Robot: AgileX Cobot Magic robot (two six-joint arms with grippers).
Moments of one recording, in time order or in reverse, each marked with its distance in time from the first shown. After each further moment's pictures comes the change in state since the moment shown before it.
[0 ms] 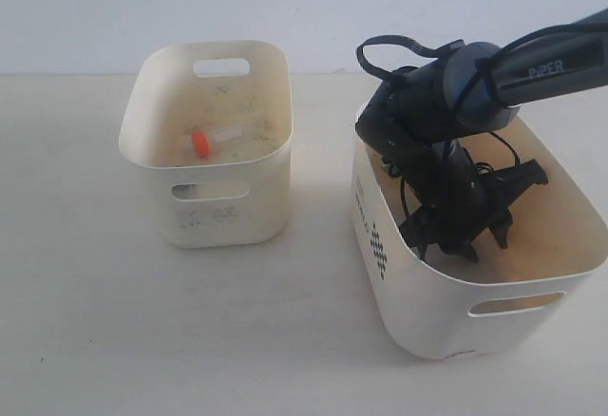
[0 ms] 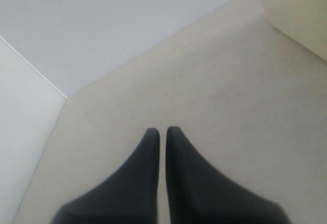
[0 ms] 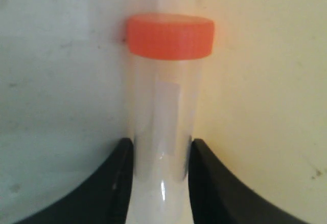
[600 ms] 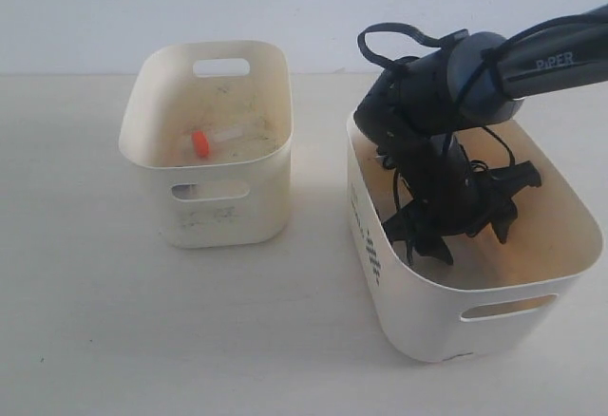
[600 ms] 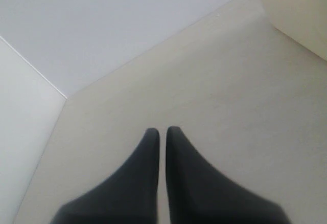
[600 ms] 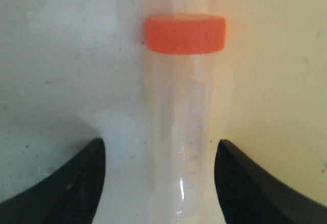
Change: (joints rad) left arm 0.000 0.000 0.000 0.000 0.000 0.000; right arm 0.000 -0.018 -0.002 0.032 -0.021 0.026
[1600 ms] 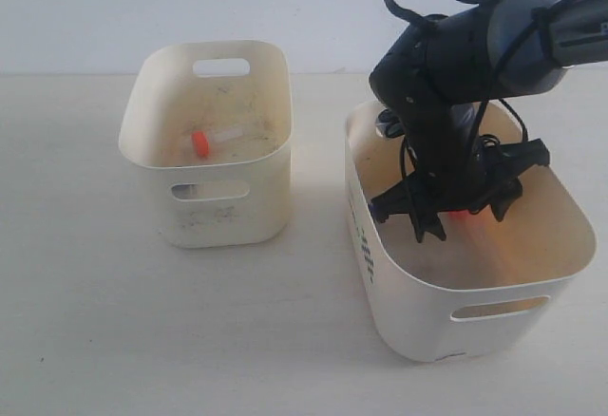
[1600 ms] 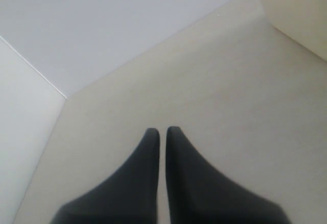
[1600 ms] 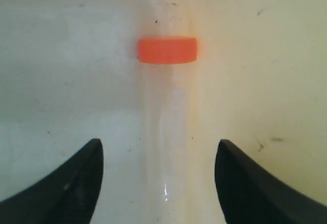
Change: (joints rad) left arm 0.000 0.000 0.000 0.000 0.000 0.000; right arm -0.002 -0.118 0.010 0.024 -0.028 -0.022
